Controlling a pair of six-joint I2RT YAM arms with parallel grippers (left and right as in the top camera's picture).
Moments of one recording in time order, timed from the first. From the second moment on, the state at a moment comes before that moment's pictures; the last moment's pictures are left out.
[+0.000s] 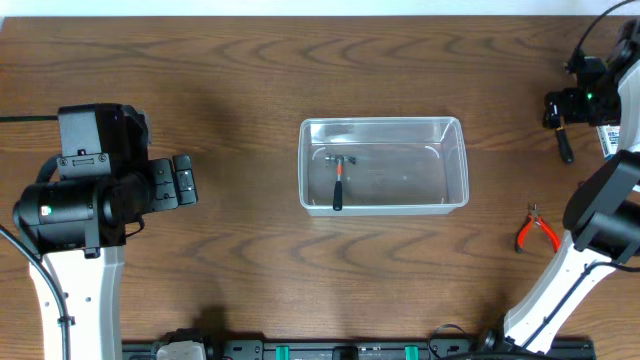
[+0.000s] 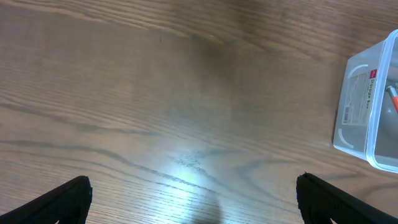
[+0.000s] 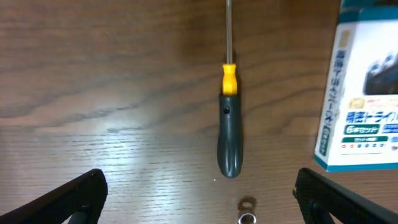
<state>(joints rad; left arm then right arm) 0.08 1.18 1.43 -1.34 -0.06 -0.07 -0.41 2.27 2.06 -1.22 -0.01 -0.41</state>
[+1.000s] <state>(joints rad) 0.08 1.18 1.43 -1.34 -0.06 -0.07 -0.44 2.37 2.06 -1.18 -0.01 -0.42</state>
